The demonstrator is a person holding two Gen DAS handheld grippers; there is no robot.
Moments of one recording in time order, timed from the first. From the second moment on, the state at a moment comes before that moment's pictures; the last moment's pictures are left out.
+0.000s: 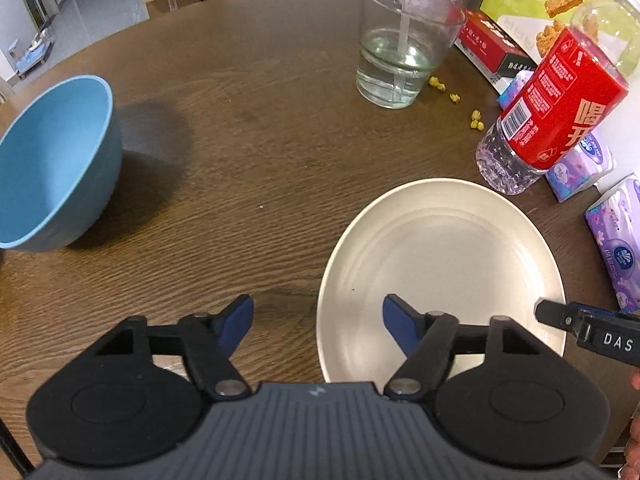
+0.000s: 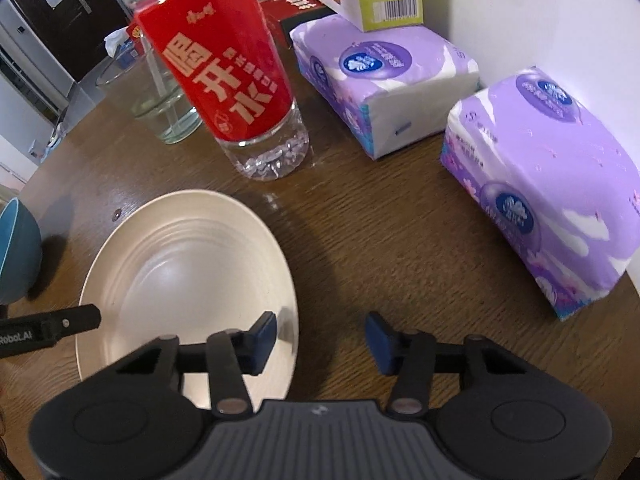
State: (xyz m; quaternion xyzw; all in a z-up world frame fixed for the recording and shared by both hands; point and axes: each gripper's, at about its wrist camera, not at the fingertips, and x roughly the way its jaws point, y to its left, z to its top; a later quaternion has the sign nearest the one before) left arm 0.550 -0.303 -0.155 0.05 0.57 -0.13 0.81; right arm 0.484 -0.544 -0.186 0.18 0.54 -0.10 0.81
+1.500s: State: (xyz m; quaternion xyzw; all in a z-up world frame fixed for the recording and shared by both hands) left arm 0.548 -0.294 -0.156 0.02 0.59 -0.14 0.80; right arm 0.498 -0.519 -0.177 0.17 0.55 -0.06 0.82
